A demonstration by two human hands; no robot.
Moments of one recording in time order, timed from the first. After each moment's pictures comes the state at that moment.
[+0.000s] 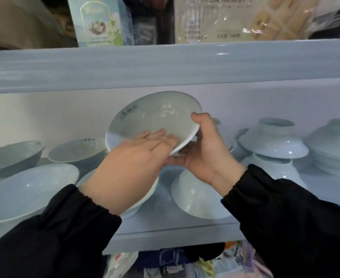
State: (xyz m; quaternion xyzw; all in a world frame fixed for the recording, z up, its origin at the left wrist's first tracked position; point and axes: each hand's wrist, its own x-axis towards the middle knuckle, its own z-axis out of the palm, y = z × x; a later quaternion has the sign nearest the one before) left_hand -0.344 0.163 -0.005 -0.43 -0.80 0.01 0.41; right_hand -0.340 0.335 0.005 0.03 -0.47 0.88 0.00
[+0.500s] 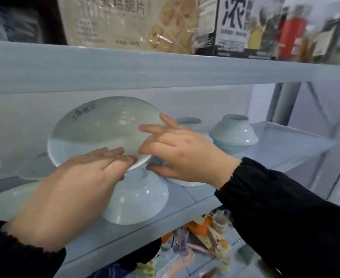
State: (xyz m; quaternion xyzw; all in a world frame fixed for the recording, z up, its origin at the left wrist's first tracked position) left_hand -0.337 0.218 -0.012 -0.51 -0.77 -0.06 0.39; right_hand -0.274 0.454 0.007 0.30 -0.86 -0.11 0.40
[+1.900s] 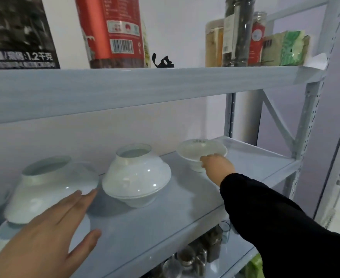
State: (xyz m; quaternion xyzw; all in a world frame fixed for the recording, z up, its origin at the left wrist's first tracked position) left_hand -0.300 0.594 -0.059 -0.41 -0.87 -0.11 0.24; right_hand -0.278 1.047 -0.104 -0.24 -0.96 -0.06 0.14
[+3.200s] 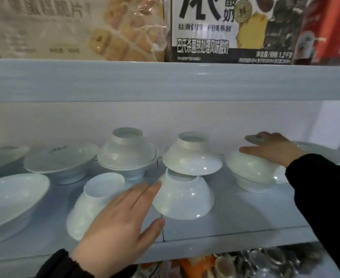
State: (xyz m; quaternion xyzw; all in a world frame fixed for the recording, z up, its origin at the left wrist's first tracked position) left_hand -0.284 0.390 -0.084 -0.37 -0.87 -0.13 0.30; right_hand -0.337 0.814 0.004 -0.21 -0.96 0.14 0.09
